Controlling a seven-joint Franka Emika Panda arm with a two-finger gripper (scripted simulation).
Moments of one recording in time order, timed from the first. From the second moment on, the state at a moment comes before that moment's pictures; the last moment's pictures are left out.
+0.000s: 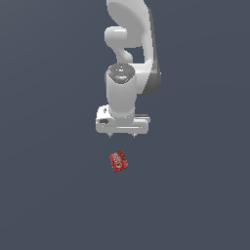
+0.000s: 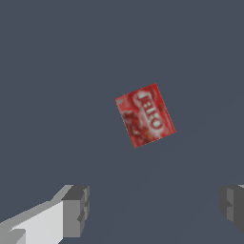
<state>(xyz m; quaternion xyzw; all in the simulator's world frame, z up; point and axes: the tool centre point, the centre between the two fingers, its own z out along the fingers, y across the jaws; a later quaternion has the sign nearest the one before) 0.000 -0.011 0.155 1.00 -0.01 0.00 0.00</state>
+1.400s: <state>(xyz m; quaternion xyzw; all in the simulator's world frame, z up) 0.025 -0.016 0.138 1.00 0.06 0.01 0.01</state>
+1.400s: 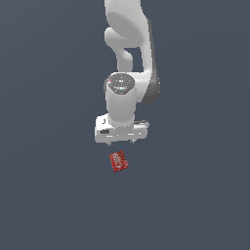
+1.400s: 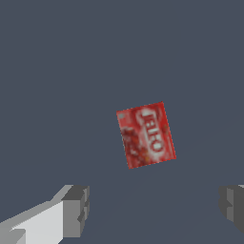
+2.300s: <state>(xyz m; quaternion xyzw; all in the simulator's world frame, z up) 0.056 -0.031 0.066 0.99 0.17 0.00 0.00</state>
